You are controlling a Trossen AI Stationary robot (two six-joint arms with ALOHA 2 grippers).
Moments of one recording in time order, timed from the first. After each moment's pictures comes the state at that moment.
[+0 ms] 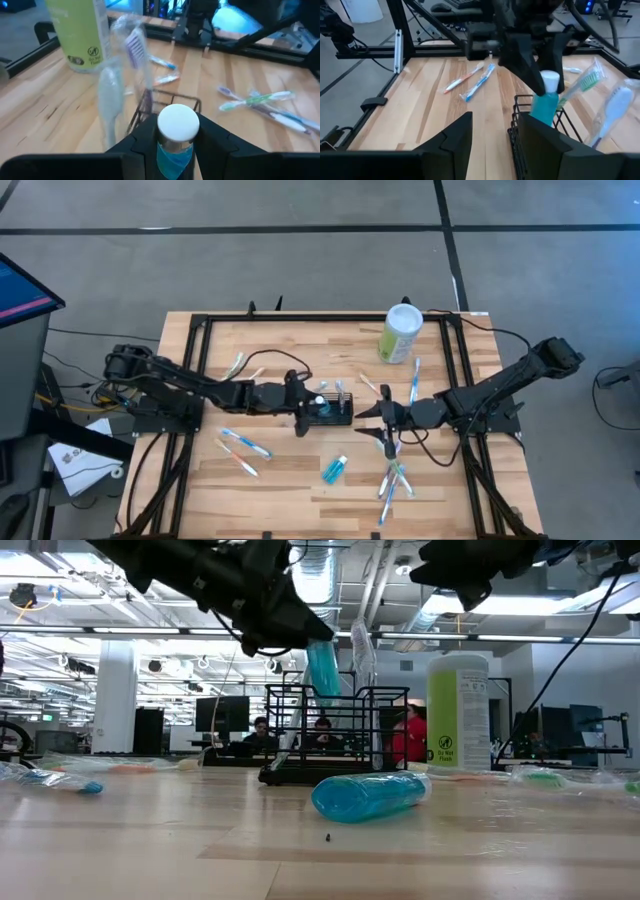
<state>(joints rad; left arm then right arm) -0.12 1.53 0.77 0.38 -0.34 -0.22 0.40 1.20 0.62 0.28 0.37 0.15</state>
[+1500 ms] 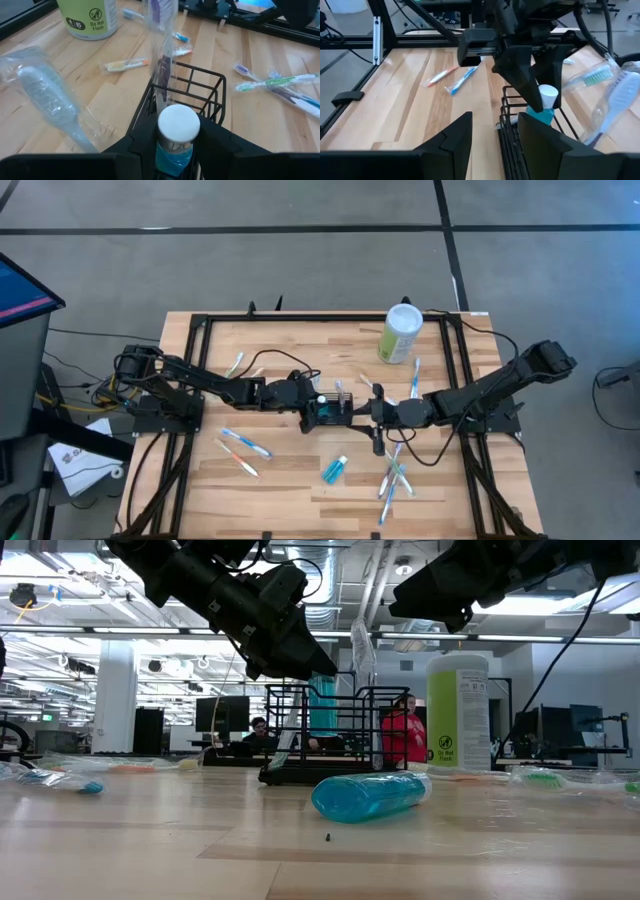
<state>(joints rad) -0.08 1.61 0.82 0.27 -0.28 -0.29 0.34 1.32 0.62 0.35 0.36 0.14</state>
